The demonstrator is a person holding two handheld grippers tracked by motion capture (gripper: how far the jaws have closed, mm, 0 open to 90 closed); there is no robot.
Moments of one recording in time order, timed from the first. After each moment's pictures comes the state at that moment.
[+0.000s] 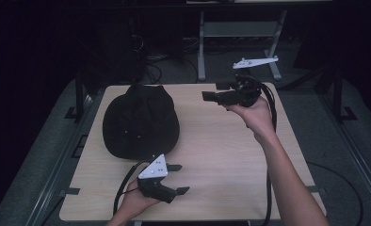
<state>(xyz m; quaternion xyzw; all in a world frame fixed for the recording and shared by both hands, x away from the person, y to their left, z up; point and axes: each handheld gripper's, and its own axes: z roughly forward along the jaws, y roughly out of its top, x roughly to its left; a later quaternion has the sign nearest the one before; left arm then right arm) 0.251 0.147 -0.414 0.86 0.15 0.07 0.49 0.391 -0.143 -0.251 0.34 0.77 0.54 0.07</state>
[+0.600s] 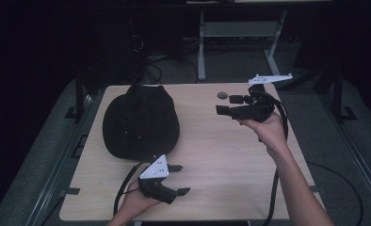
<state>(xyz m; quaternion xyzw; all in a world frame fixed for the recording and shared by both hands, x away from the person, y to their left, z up) 0.250 0.145 -0.414 0.86 0.14 0.06 0.48 0.372 -0.177 -0.283 0.37 0.76 0.53 0.07</state>
